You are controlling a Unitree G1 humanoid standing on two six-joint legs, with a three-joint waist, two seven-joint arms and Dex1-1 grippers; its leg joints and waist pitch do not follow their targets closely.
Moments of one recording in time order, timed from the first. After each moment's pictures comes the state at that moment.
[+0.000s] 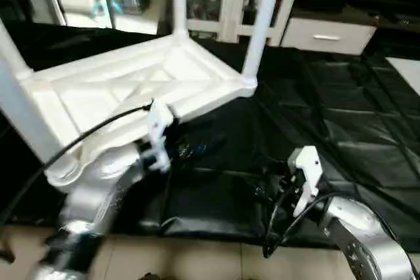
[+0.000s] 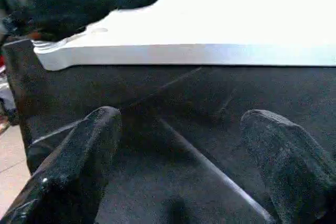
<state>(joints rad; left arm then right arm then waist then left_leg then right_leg) -0.27 0.42 -0.12 -0.03 -0.46 0.29 -0.94 0.03 -0.33 0.11 -0.20 0.36 0.30 0.73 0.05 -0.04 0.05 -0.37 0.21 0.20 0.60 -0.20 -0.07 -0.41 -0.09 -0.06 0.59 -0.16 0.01</state>
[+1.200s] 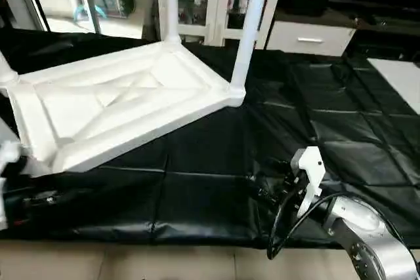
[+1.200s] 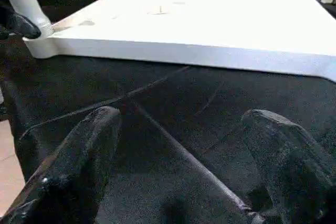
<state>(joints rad) 0.10 0.95 0.29 0.19 -0.61 0.42 -1.31 0.04 -0.35 0.10 -0.20 0.37 0.30 0.75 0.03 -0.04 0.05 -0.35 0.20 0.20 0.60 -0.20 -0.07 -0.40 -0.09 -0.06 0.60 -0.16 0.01</state>
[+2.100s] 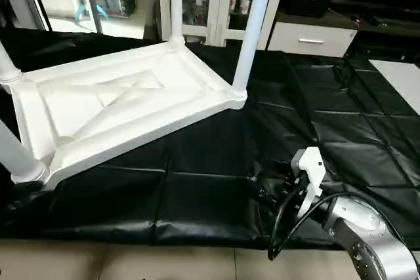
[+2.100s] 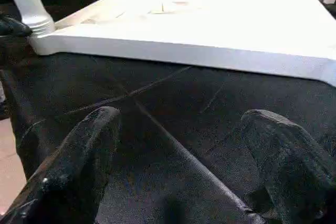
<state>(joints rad) 0.14 0.94 0.45 0.46 -0.60 0.34 -1.26 0.04 -0.35 0.10 -0.20 0.37 0.30 0.75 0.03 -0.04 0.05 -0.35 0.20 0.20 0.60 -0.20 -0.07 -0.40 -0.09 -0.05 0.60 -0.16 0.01</state>
